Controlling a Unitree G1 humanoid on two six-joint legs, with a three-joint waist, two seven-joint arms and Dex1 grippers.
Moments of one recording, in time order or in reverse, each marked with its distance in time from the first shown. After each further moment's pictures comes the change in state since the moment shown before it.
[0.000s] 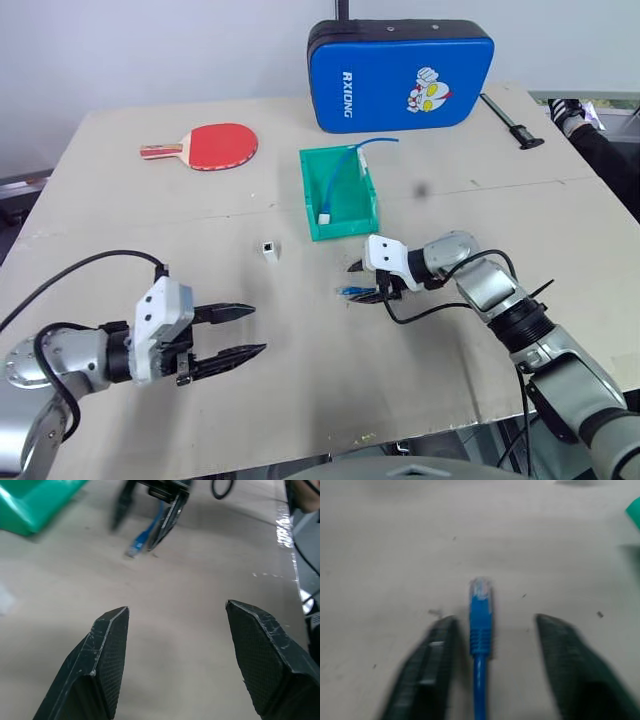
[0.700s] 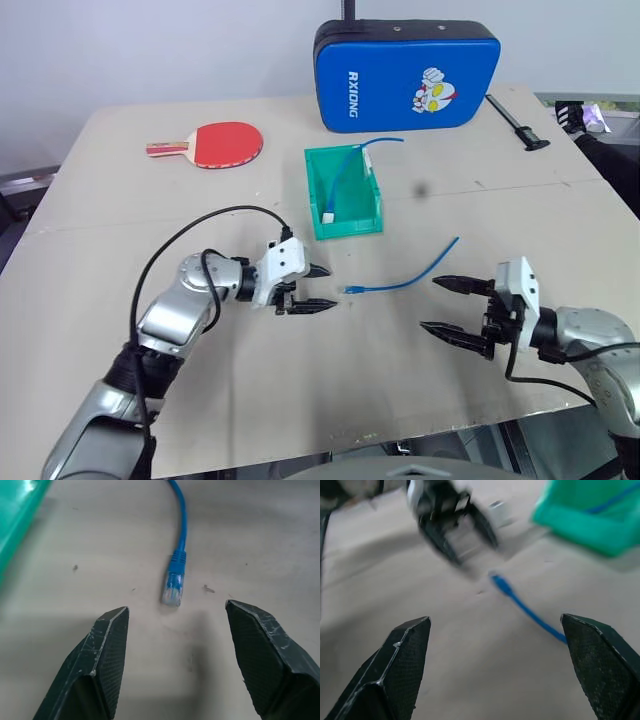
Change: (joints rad) left arm -0.743 -0.204 -0.659 0.521 0.405 -0.147 0.002; right arm 0.743 -0.232 -0.572 -0.708 0.499 0.236 -0.099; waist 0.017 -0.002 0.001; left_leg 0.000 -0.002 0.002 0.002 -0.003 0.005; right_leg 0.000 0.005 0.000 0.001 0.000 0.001
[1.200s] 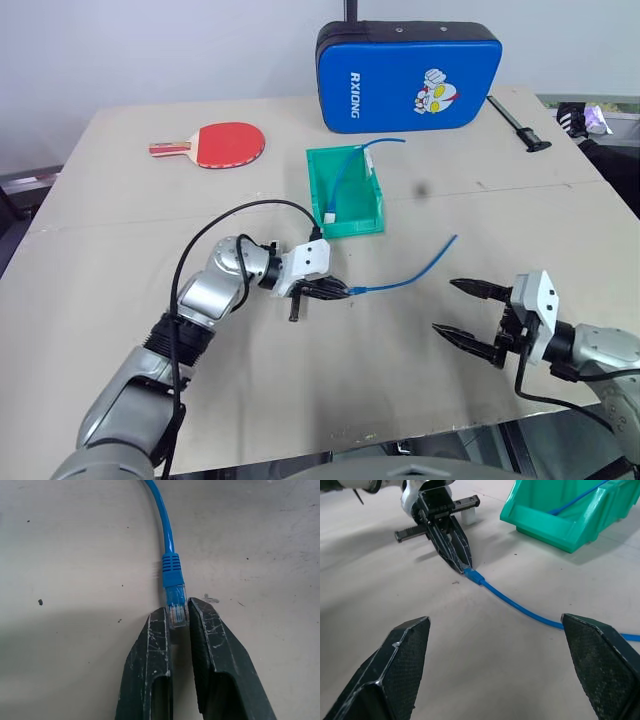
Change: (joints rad) left arm -0.129 -0.063 -0.093 0.147 0.103 -0.072 -0.100; right arm 0.093 -0.036 -0.013 -0.017 -0.045 -0.138 -0.059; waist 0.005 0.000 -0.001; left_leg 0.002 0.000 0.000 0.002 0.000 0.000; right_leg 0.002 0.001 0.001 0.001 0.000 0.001
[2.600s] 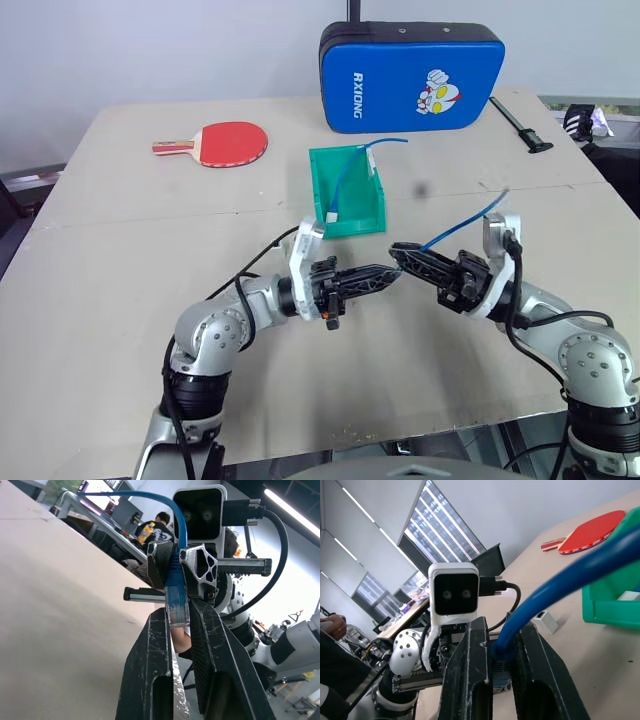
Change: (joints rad) left arm 0.250 -0.302 0.344 -0.469 -0.804 0.723 0.410; right arm -0.339 0.249 0.045 0.043 0.713 0.487 -0.422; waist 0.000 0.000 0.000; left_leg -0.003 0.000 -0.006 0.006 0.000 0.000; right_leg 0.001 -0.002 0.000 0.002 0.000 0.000
